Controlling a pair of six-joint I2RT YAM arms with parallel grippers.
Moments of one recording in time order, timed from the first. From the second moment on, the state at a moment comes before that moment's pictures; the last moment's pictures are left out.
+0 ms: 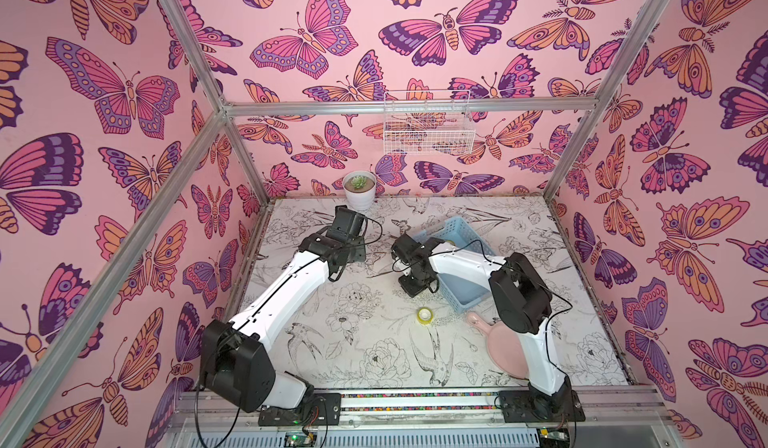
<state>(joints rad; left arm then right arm) -0.43 1.45 1.27 -0.75 -0.26 -0.44 0.84 2.15 1.63 -0.87 0.00 0.13</state>
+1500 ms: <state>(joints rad) -0.44 1.66 1.35 -0.68 -0.07 -0.45 0.47 2.15 1.78 -1.01 0.08 0.17</state>
